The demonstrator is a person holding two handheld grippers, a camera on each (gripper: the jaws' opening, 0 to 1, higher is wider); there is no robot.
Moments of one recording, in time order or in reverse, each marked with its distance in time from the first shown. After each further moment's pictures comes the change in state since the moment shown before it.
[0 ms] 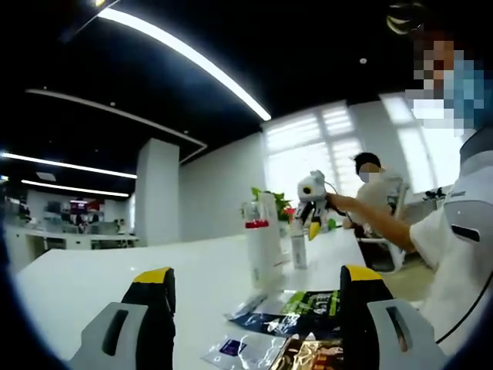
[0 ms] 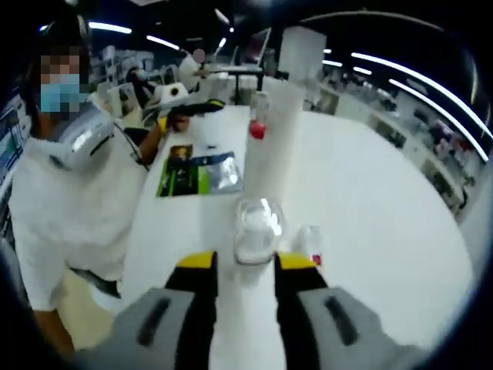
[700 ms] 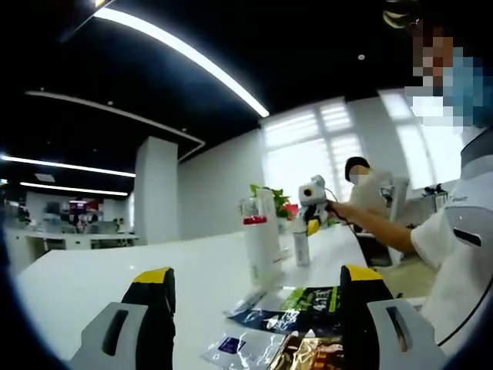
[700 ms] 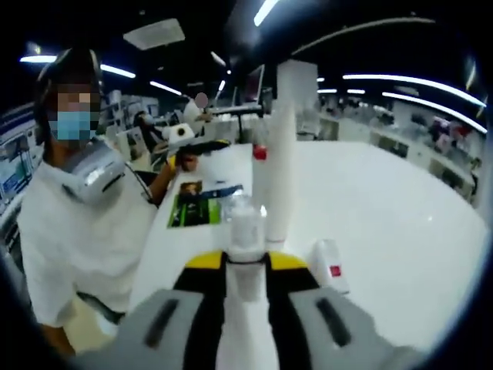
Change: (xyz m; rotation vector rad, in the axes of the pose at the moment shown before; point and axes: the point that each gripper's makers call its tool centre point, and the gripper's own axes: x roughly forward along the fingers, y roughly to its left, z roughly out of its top) left arm 0.000 -0.001 -0.004 0.009 0.018 -0.004; right arm 0.005 0.008 0.009 0.077 -0.213 0.055
